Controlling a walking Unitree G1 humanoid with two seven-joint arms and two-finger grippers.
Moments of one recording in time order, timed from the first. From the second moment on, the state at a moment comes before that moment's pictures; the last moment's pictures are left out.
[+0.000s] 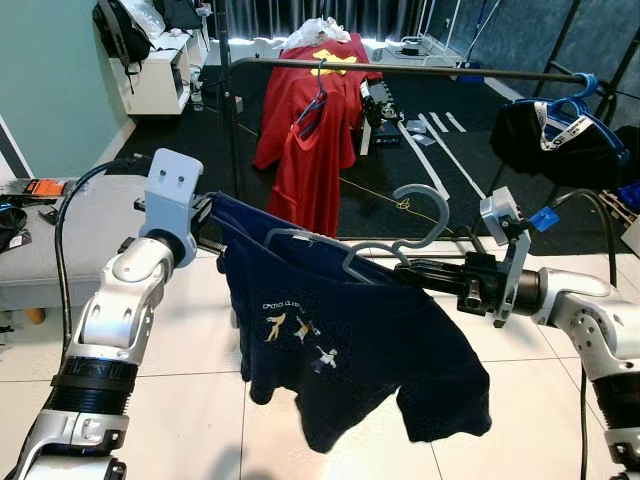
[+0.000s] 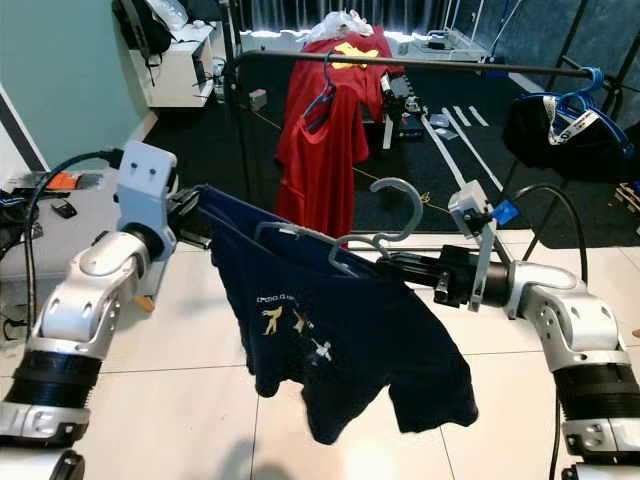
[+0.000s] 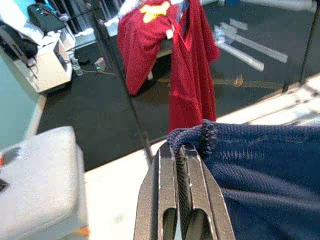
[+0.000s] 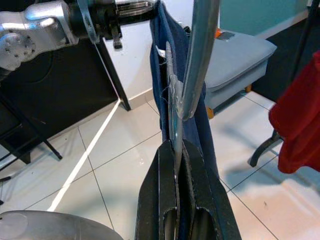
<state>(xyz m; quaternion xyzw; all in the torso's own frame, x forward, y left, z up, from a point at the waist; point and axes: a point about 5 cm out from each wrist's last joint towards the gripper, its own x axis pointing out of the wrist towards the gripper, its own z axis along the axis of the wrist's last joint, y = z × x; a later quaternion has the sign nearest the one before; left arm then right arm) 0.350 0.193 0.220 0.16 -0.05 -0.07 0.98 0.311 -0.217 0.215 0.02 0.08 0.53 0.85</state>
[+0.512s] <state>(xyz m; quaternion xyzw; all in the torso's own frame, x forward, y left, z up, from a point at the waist) 0.340 0.141 0.173 0.22 0.00 -0.18 0.96 0.309 -0.213 0.220 0.00 0.07 0.53 0.84</state>
